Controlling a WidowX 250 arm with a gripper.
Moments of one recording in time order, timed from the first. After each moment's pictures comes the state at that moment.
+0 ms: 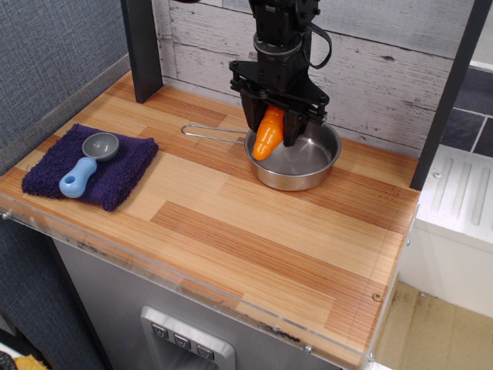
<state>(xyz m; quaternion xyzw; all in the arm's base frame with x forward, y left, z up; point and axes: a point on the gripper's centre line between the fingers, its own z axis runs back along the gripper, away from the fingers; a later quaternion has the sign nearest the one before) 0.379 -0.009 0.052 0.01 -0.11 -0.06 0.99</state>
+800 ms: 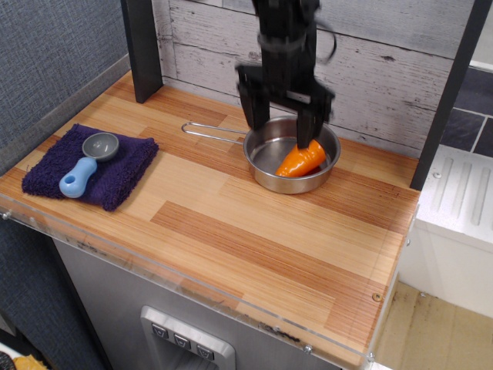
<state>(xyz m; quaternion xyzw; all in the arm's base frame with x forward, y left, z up) 0.368 -0.016 0.070 -0.02 -0.09 -0.07 0.99</state>
